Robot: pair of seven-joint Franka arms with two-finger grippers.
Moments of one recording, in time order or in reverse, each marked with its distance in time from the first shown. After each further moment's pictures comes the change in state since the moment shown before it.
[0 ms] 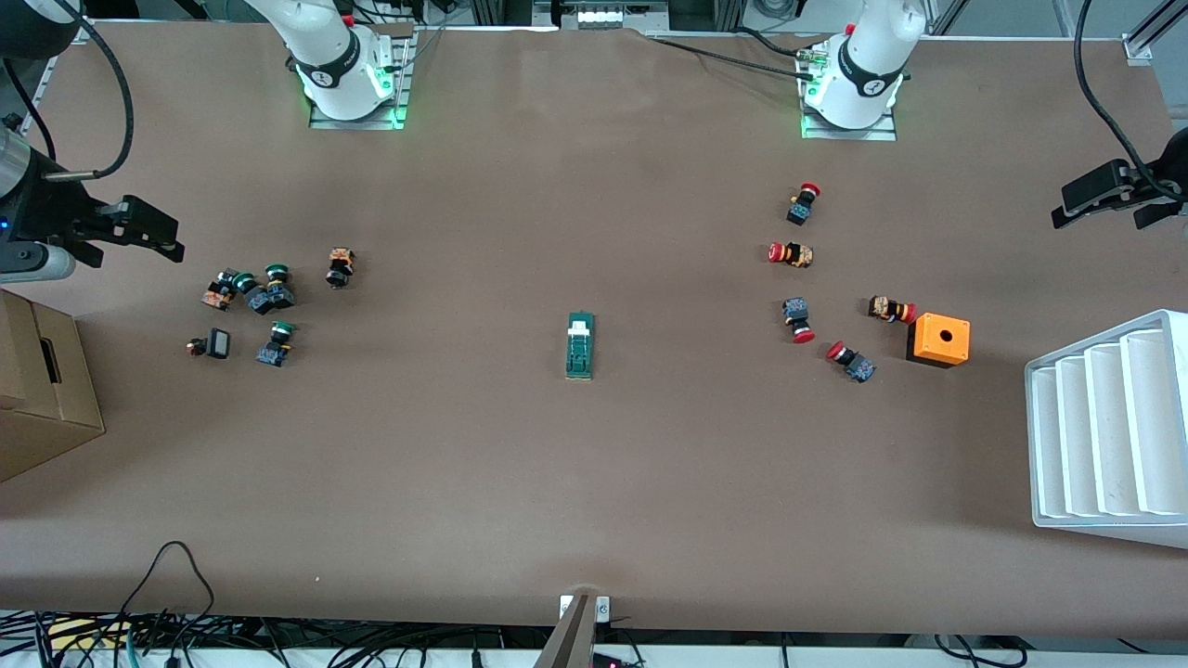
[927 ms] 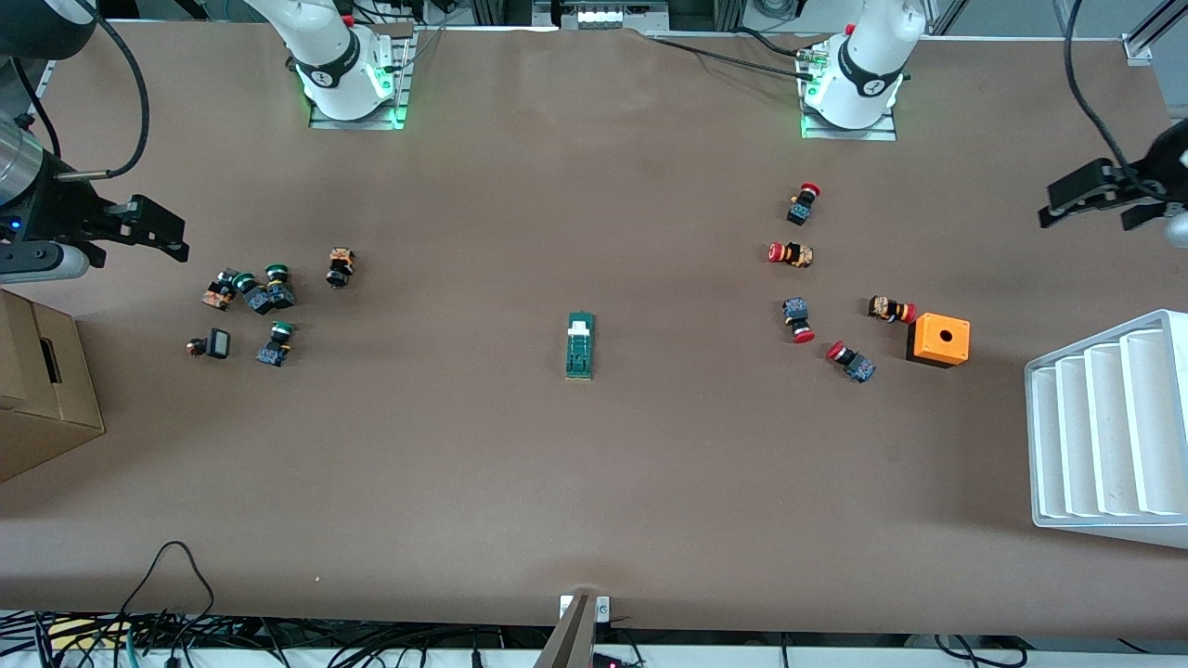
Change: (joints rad) left arm -0.009 0.000 -0.048 0.000 -0.003 0.001 -0.019; right arm 0.020 0.000 0.000 0.000 -0.028 0.000 0.000
